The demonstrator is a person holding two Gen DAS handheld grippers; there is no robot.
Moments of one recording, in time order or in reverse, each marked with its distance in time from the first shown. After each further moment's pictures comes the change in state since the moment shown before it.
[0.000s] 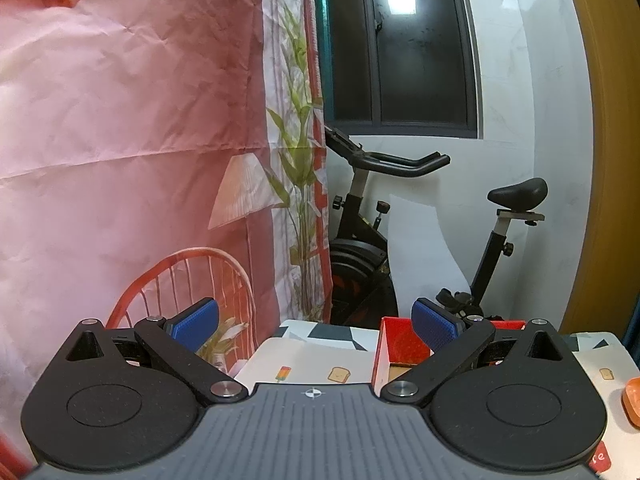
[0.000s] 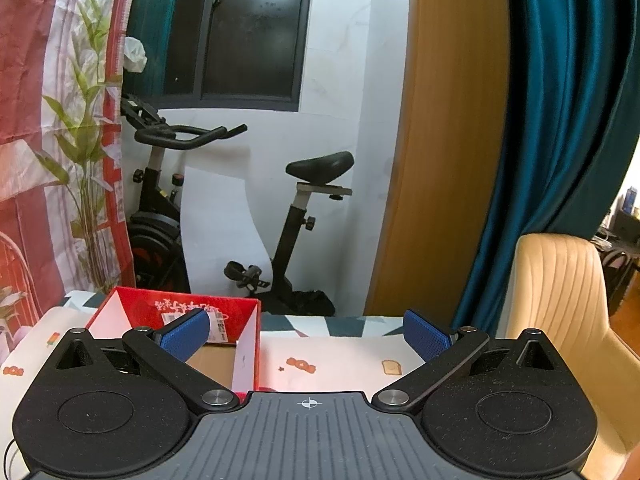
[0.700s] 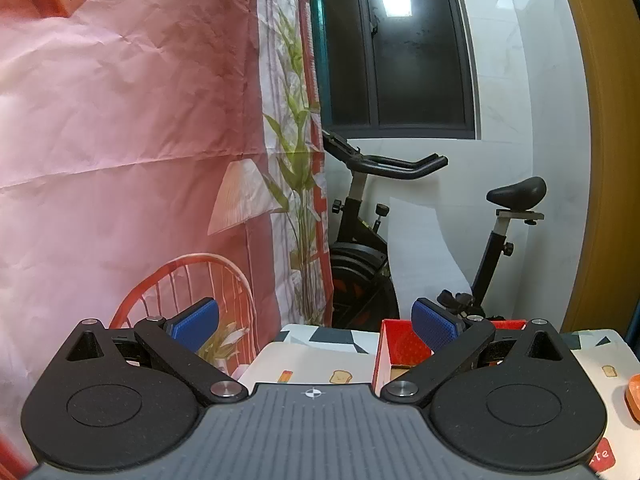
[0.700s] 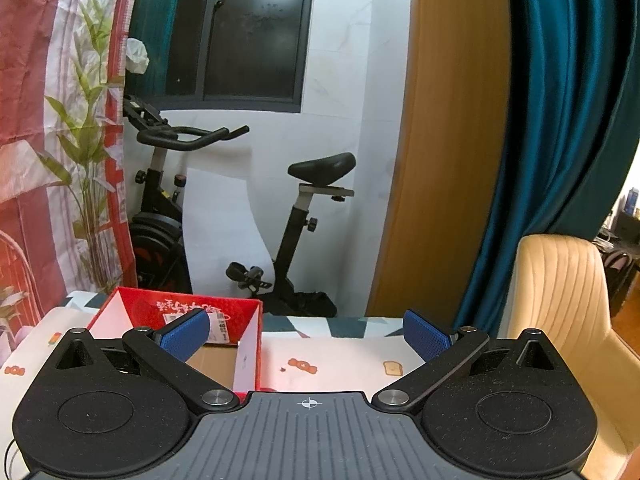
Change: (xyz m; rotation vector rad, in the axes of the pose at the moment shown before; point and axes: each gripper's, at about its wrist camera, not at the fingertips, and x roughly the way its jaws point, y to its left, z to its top) left arm -0.001 -0.003 -0.001 0.021 -0.013 0.003; right arm 0.000 0.000 -0.004 0.000 -0.008 0.008
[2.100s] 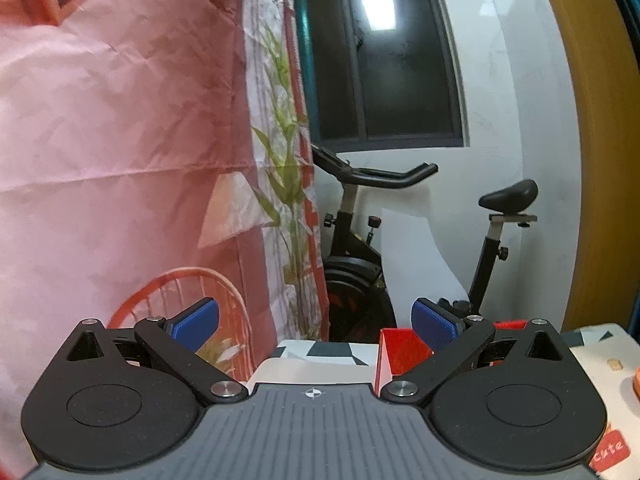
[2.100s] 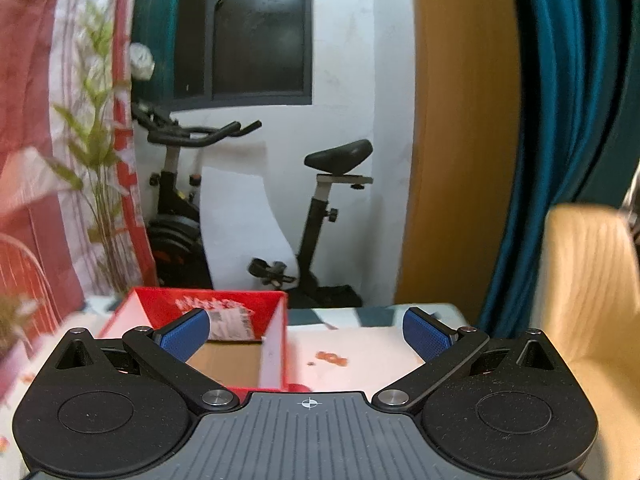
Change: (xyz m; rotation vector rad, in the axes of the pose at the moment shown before) left arm 0.012 -0.004 -0.022 0.050 -0.071 -0.028; right arm 0.032 0.001 -0.023 0.092 0.011 0.088
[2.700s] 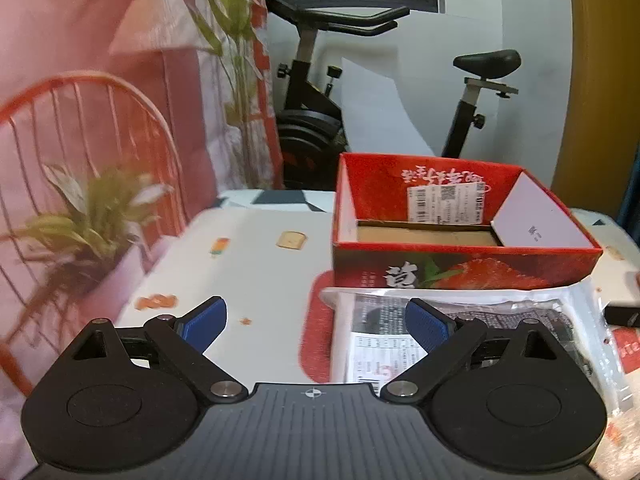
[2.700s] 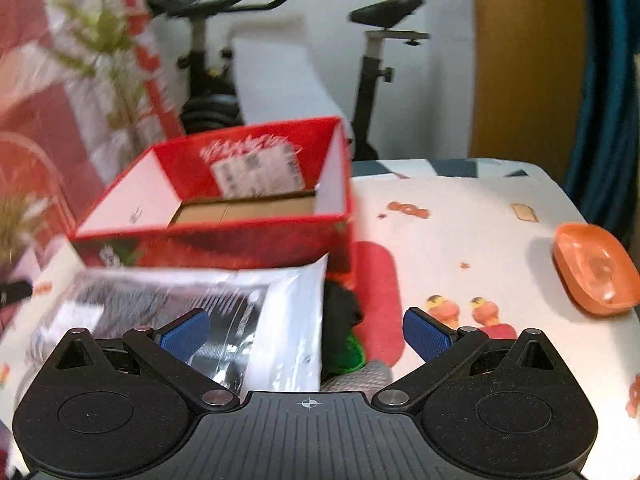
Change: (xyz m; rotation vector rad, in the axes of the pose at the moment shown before) left arm 0.106 -0.011 -0.132 -0.025 0.367 -0.165; right arm 0.131 0.027 -0.132 -0.004 0.335 0.144
